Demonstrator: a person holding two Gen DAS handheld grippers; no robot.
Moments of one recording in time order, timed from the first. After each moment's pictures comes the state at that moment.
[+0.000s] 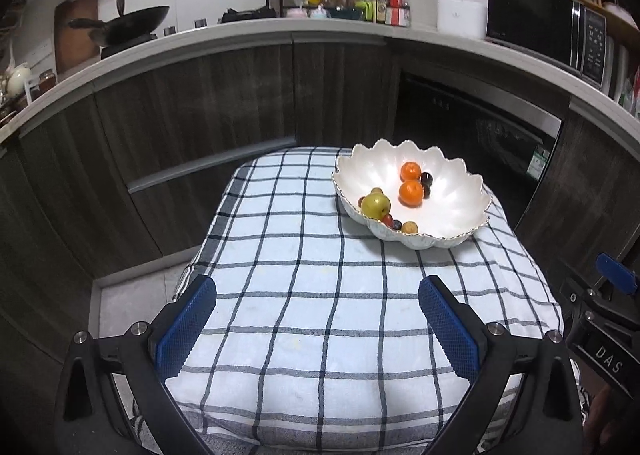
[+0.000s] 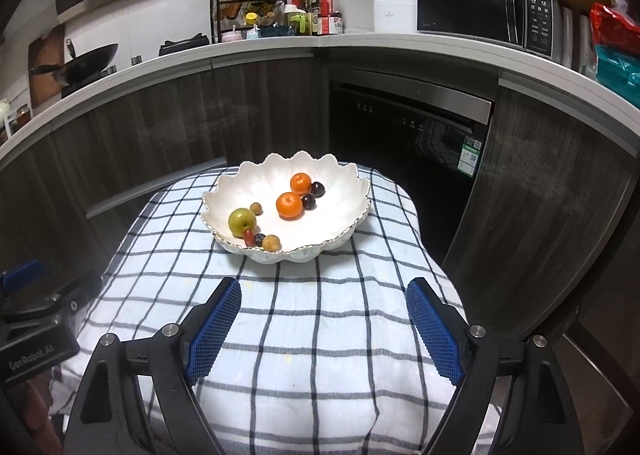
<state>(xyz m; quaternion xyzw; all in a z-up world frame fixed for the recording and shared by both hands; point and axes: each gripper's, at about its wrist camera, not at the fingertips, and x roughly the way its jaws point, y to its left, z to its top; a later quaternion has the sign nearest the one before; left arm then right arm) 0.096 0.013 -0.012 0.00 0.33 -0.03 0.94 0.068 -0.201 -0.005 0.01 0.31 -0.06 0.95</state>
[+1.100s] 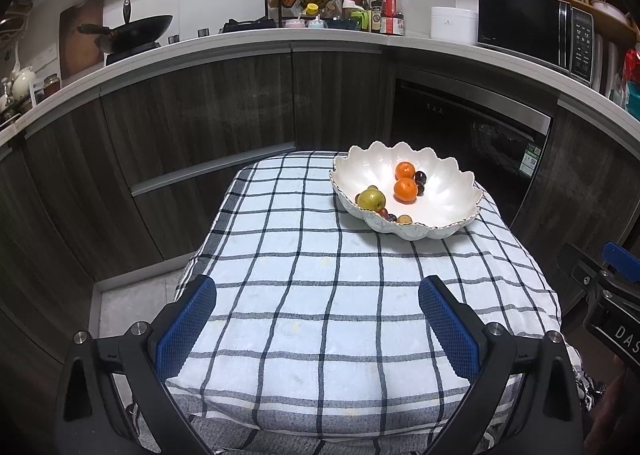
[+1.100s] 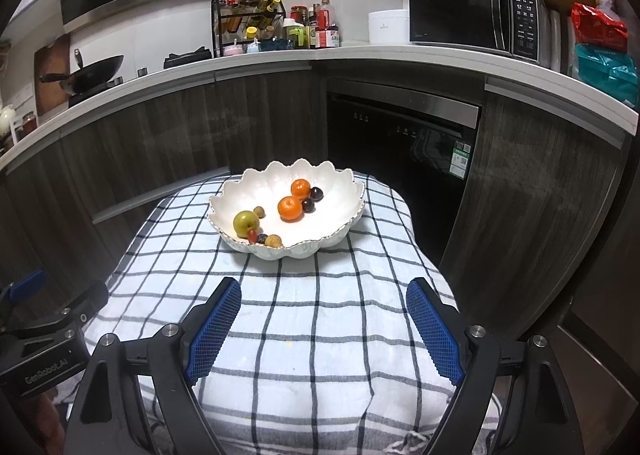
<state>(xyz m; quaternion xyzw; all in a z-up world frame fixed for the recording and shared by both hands) 0.066 0.013 -0.018 0.01 0.31 -0.03 0.95 0.033 -0.202 -0.003 0.01 0.29 -0.06 0.96</state>
